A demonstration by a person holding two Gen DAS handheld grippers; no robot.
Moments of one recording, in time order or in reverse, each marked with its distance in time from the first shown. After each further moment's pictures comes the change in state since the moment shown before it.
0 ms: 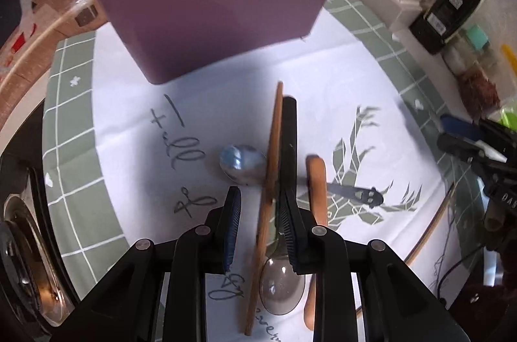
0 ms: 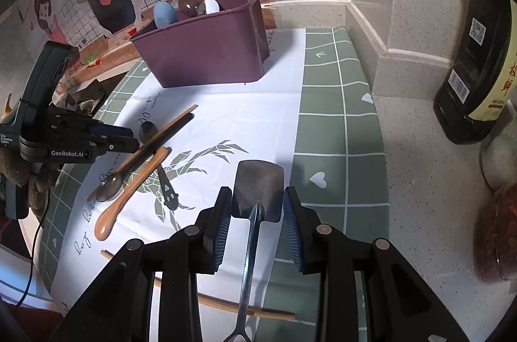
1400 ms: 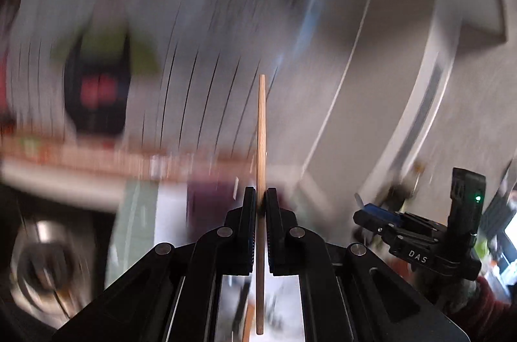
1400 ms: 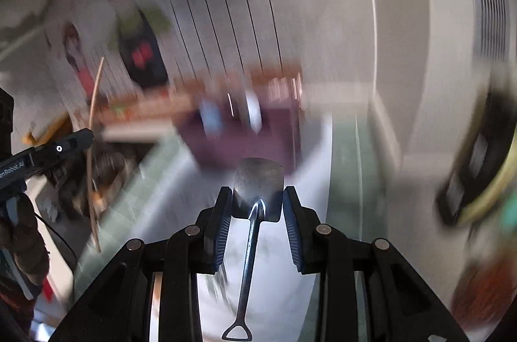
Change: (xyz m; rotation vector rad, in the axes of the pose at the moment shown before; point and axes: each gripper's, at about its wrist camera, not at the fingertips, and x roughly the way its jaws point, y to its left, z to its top) left arm -0.251 0.003 -0.026 -0.262 -0.910 -0.041; right arm -0.101 0.052 0.101 -0.105 -0.372 0.036
